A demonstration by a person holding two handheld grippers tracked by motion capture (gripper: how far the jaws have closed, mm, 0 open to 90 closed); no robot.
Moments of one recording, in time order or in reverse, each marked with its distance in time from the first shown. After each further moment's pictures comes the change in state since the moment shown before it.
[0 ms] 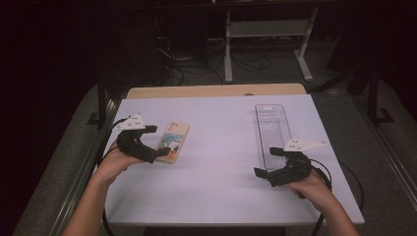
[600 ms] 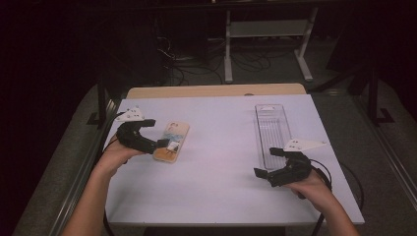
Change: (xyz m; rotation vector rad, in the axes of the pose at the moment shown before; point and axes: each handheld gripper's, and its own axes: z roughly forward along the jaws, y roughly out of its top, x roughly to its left) left arm 0.022 0.006 0.004 -0.010 0.033 -0.029; right arm 0.000 0.000 0.000 0.002 0.002 0.003
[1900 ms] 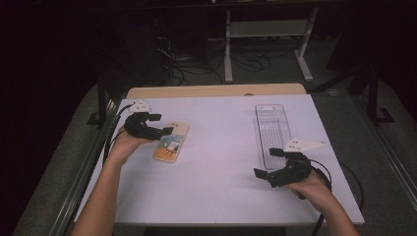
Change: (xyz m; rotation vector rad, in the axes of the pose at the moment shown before) left arm 0.035 -0.003 0.035 0.031 0.084 -0.045; right arm 0.001 0.000 0.000 0.000 0.000 0.002
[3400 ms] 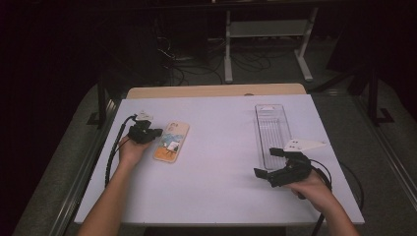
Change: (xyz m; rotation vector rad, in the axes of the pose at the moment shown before) left arm 0.033 -0.054 0.042 0.143 0.193 -0.080; right arm -0.001 0.000 0.000 -0.001 0.001 0.003
